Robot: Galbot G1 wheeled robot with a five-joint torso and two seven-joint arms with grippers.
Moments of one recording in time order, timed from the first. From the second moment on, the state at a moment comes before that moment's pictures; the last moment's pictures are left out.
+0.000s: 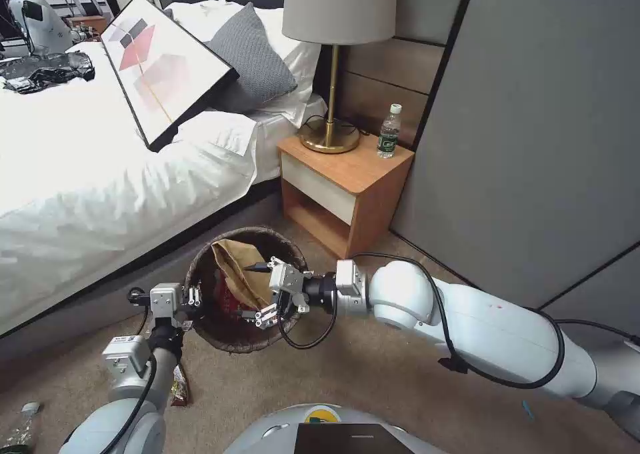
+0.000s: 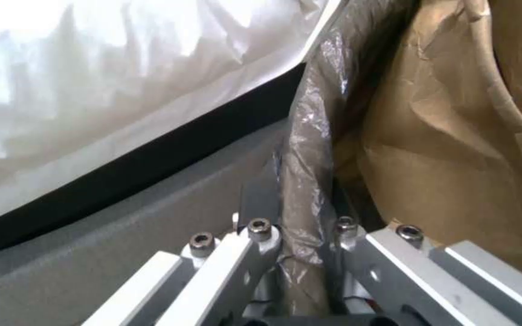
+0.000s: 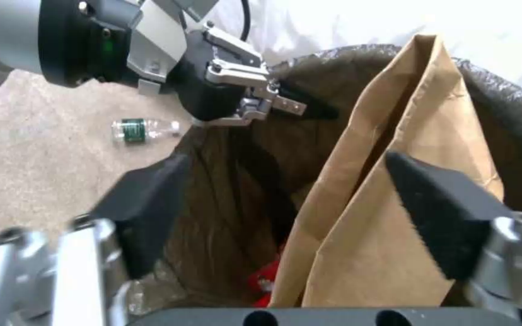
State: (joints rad) left arm 1.86 -1.46 -0.72 -2.47 -0.23 0.35 -0.02; right arm -0.45 0.81 -0.57 2.16 0.64 -0.35 -0.29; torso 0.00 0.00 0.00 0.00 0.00
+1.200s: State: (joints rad) left arm 1.85 -1.47 -0.72 -2.46 -0.23 0.33 -0.03; right arm -1.06 0.80 -0.04 2.33 0.59 -0.19 0.11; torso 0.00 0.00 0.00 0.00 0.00
